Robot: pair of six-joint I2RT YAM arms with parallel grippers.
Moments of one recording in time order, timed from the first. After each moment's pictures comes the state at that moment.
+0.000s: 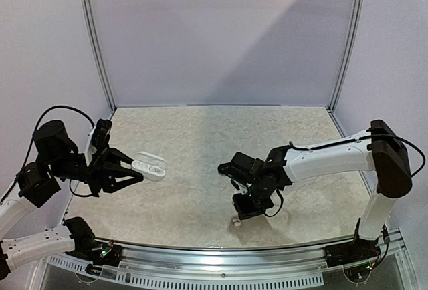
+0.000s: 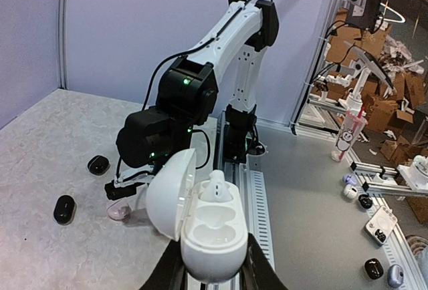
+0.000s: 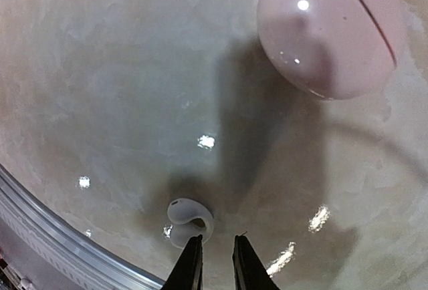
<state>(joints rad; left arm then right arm) -0.66 0.57 0.65 -0.22 0.85 -0.11 1.10 1.82 1.19 -0.71 -0.11 0.77</state>
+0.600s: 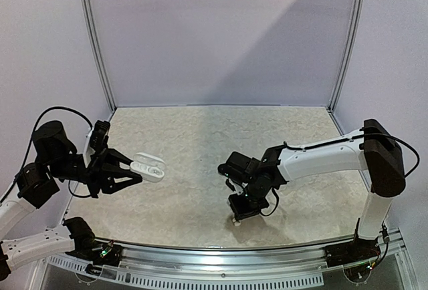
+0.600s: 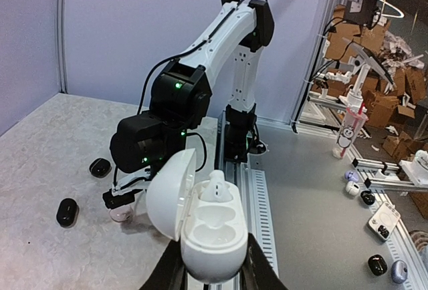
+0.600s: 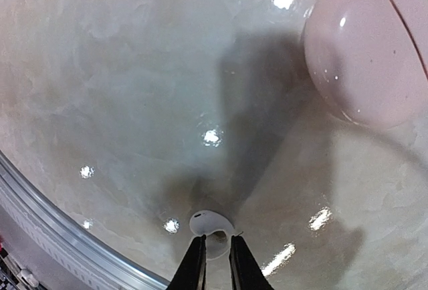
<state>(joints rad) -0.66 0.55 0.66 -0.23 0.86 -0.08 1.10 1.87 1.22 -0.70 -0.16 0.73</state>
